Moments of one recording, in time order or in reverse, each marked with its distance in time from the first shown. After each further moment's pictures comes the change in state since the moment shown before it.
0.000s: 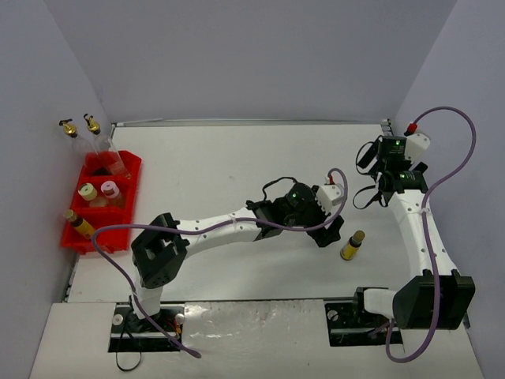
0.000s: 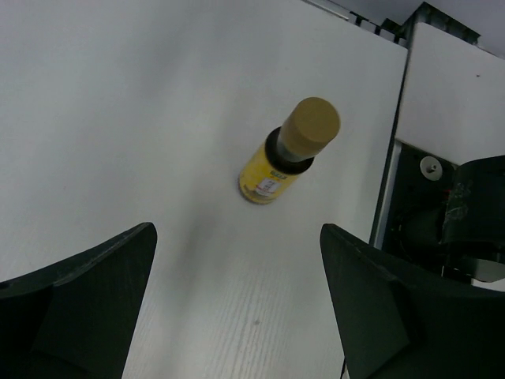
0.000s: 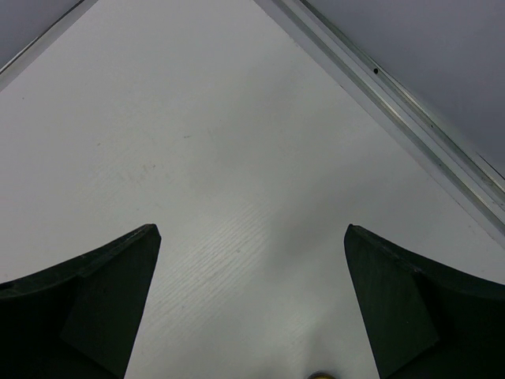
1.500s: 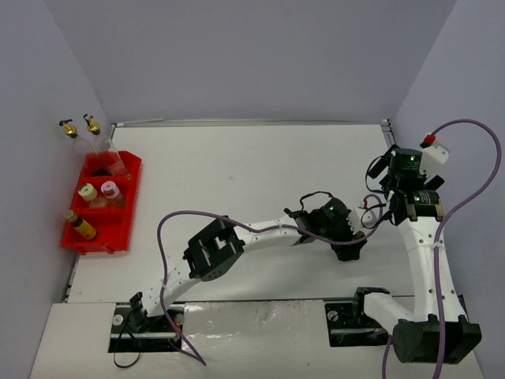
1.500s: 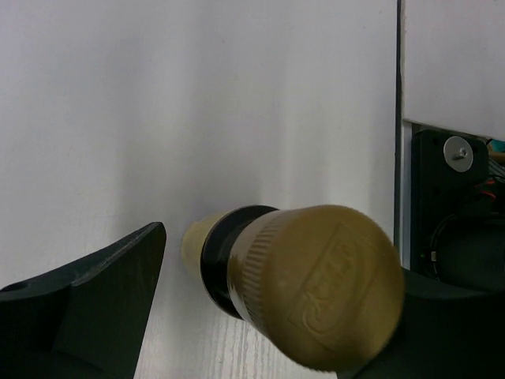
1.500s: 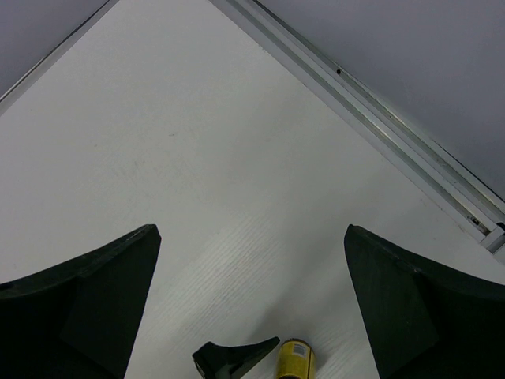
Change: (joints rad) left arm -0.068 0.466 0.428 -0.067 0.195 0.076; right arm -0.024 -0.208 -0.021 -0.134 0.026 0.008
